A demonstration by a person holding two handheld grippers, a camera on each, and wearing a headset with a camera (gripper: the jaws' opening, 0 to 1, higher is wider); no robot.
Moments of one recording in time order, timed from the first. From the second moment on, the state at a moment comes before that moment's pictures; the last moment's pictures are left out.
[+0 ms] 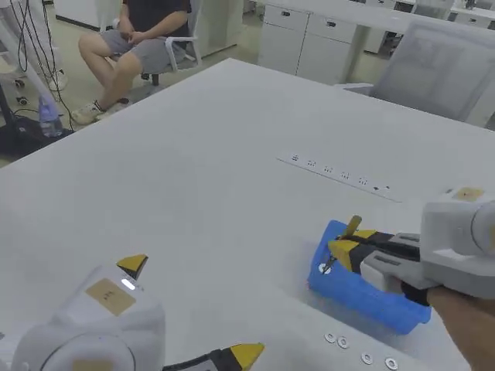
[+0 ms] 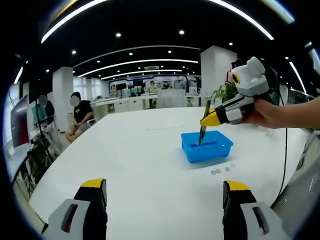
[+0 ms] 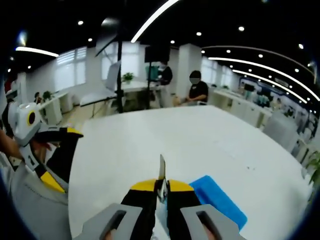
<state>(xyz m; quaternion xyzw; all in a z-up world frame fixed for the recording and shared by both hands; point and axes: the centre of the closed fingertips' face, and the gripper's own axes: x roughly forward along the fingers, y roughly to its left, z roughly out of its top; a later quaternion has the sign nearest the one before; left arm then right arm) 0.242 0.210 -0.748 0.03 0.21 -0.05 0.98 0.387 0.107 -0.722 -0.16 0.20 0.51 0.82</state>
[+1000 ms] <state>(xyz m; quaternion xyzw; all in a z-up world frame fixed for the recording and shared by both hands) 0.239 0.204 -0.761 0.06 0.24 -0.07 0.97 0.425 0.100 -0.798 -0.13 0.25 0.44 0.85</state>
